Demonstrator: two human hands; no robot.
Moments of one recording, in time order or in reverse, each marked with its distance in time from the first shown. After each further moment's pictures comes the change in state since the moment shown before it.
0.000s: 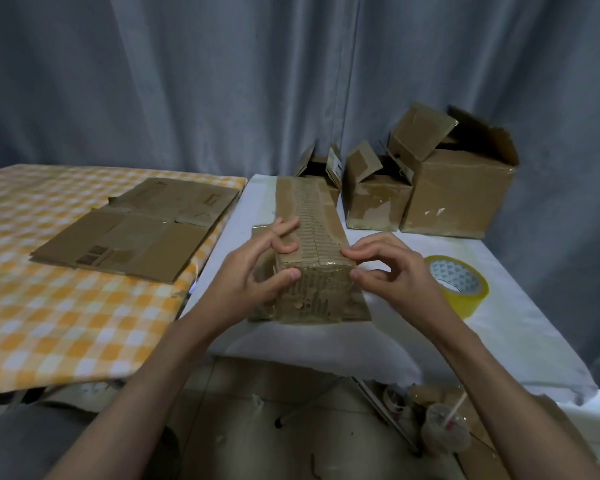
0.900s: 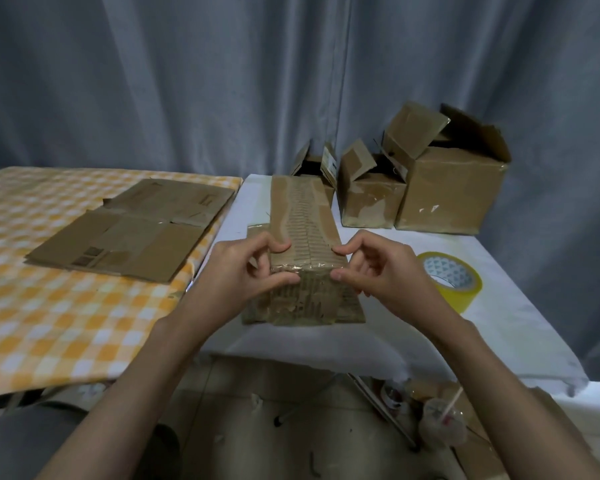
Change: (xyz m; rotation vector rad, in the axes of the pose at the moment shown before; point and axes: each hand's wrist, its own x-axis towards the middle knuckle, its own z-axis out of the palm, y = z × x) left_hand -0.002 0.014 -0.006 0.162 0.124 0.042; right_hand 0.004 -0.017 0.004 -0.132 -0.045 0.097
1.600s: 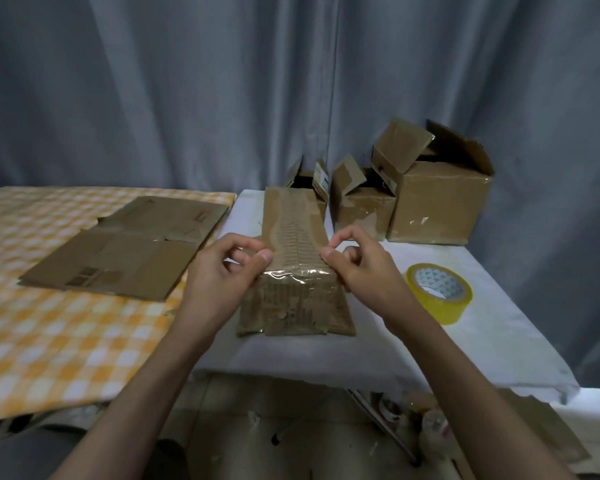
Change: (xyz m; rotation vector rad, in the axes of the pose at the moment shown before) left_hand 0.008 0.019 -0.003 -0.221 0.234 -0.453; right_hand 0.017 -0.020 0.016 0.015 0.151 0.189
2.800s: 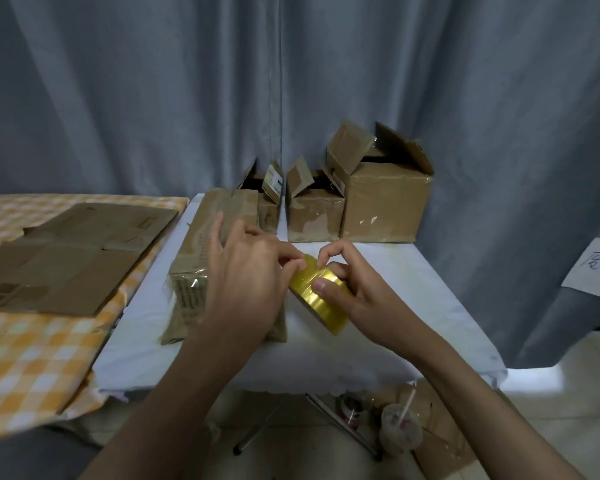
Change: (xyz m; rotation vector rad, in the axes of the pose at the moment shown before) left_hand -0.015 0.069 0.091 0.787 -0.061 0.419; right_hand -0.040 0.024 -0.072 -0.022 -0.216 -0.195
